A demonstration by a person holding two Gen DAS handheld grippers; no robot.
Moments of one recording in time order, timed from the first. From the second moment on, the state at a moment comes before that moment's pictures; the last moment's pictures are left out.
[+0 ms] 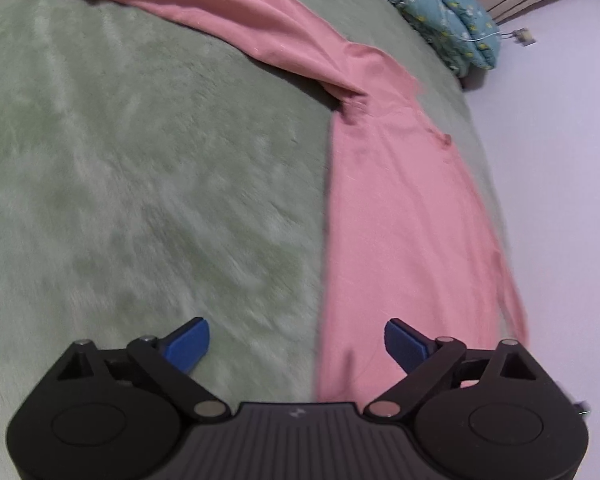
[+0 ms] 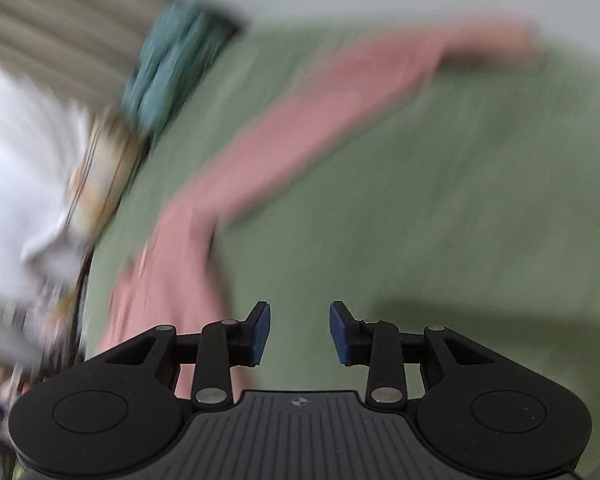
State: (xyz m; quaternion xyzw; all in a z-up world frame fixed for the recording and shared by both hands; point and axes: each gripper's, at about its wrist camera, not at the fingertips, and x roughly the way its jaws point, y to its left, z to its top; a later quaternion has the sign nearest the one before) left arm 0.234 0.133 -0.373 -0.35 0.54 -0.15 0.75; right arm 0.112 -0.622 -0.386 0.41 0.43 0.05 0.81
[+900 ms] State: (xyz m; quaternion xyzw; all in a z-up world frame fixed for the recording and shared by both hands) left arm 0.190 0.062 -0.387 -0.30 0.59 -0.20 0.72; right arm 0.052 -0.516 -0.422 0.44 0.45 0.08 0.77
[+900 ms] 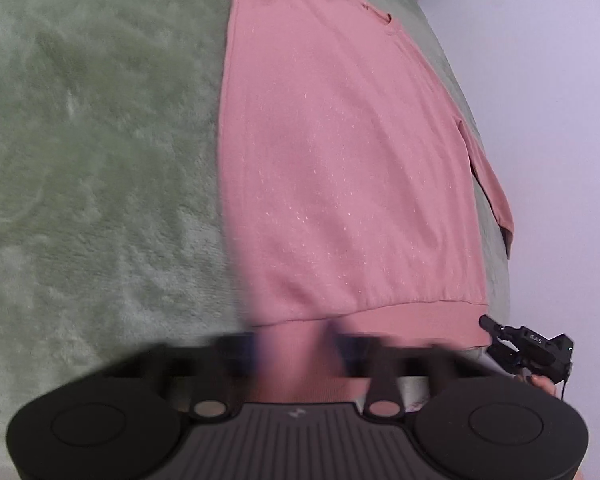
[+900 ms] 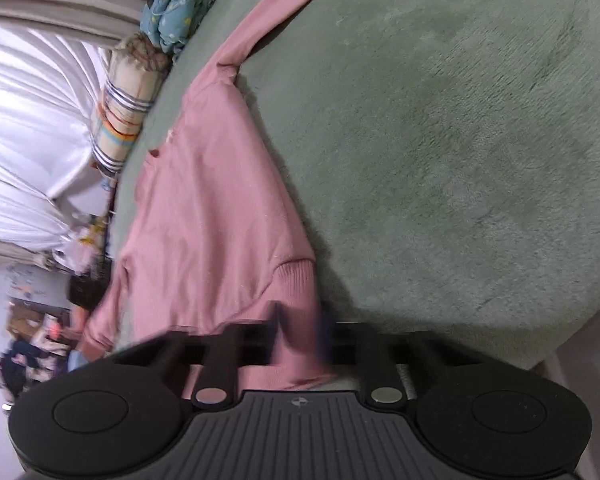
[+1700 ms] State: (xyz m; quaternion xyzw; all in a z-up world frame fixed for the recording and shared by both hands) left arm 0.180 0.157 -0.345 -0.32 0.51 -0.12 0.79; right arm 0.066 -0.554 -0.373 0.48 0.32 0.00 0.82
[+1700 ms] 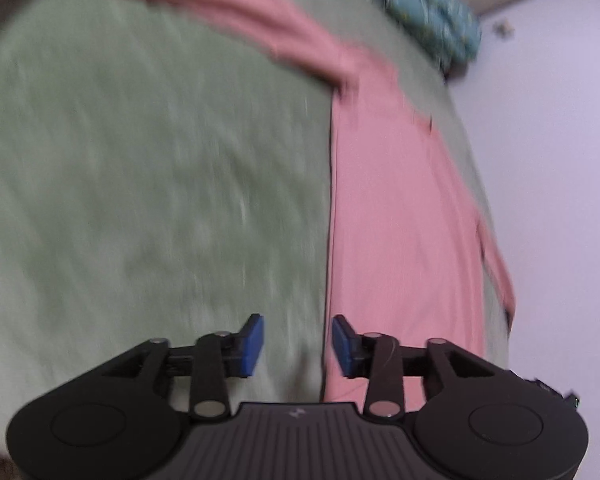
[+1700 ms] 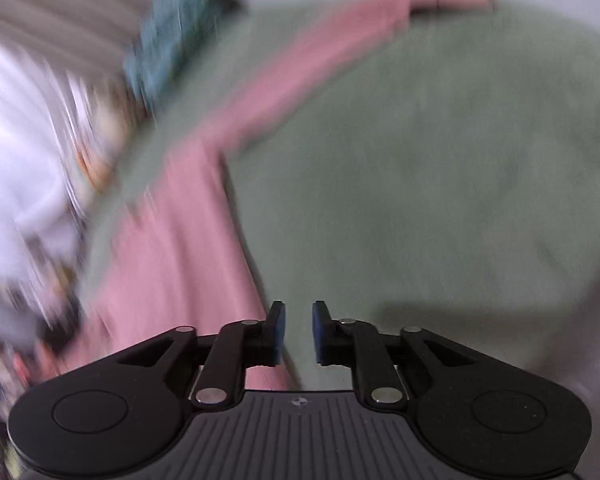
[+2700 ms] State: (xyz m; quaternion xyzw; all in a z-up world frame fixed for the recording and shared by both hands) left arm 0.225 0.177 -0.393 -0.36 0.53 -0.10 0.76; right arm 0.311 -0.540 -0.403 0.48 0.33 -0.04 0.81
